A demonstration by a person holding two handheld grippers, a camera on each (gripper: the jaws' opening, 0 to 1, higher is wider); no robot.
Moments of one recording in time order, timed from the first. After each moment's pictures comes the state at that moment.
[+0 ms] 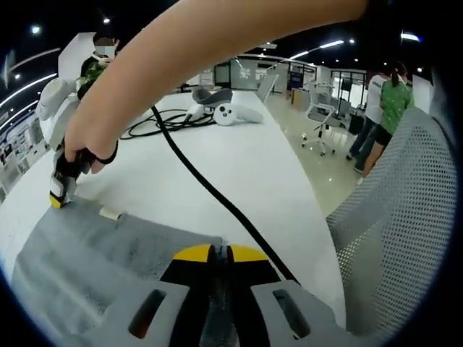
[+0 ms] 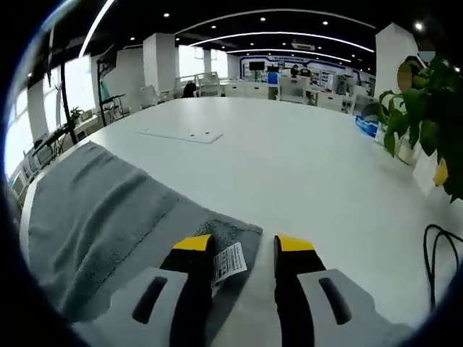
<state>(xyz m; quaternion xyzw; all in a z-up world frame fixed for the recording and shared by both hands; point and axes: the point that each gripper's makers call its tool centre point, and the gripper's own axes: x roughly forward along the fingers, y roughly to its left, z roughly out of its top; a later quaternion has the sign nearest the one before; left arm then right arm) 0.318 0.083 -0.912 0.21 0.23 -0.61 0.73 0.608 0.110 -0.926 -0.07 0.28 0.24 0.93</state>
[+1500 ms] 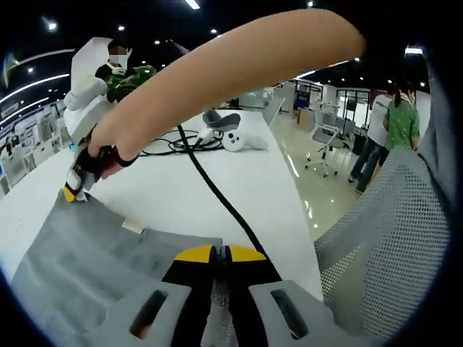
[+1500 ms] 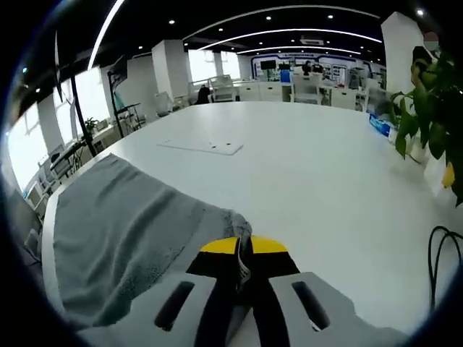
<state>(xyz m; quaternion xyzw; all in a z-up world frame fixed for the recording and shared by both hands) 0.327 0.096 -0.862 0.13 0.20 -0.60 0.77 0.600 0.117 -0.879 -0.02 0.29 0.27 0.92</state>
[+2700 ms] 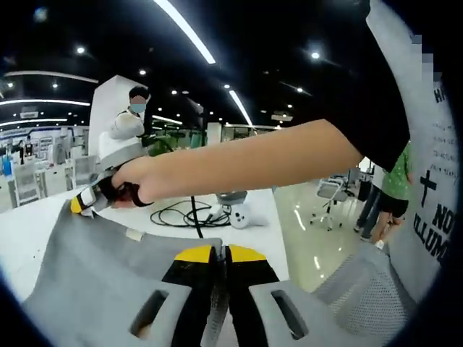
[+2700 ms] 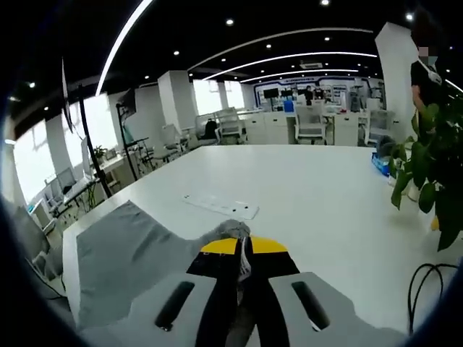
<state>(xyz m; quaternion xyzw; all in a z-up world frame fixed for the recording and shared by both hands) 0.328 0.103 -0.727 0.03 0.08 -0.59 0.80 0.599 0.142 -0.754 0.02 0.21 0.29 0.94</state>
